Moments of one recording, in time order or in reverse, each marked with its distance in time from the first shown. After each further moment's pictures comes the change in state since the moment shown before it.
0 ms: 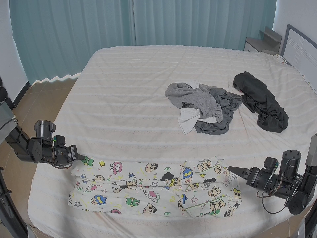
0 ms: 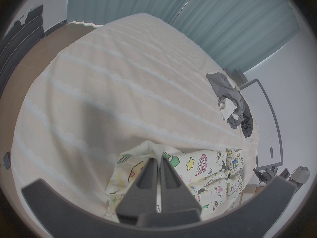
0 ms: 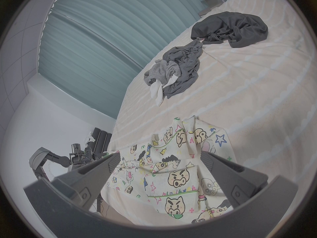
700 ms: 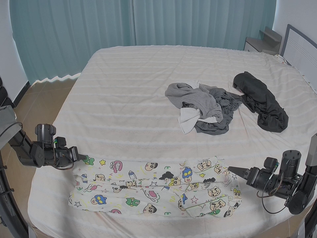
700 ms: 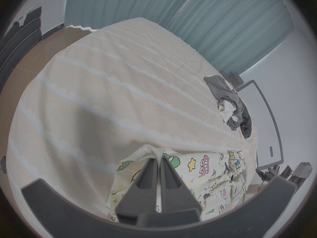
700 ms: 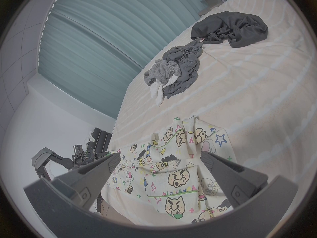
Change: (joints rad) left arm 0.013 0.057 0.034 -0.152 -0.026 0.003; right arm -0.001 0.001 0.000 0.000 0.002 0.001
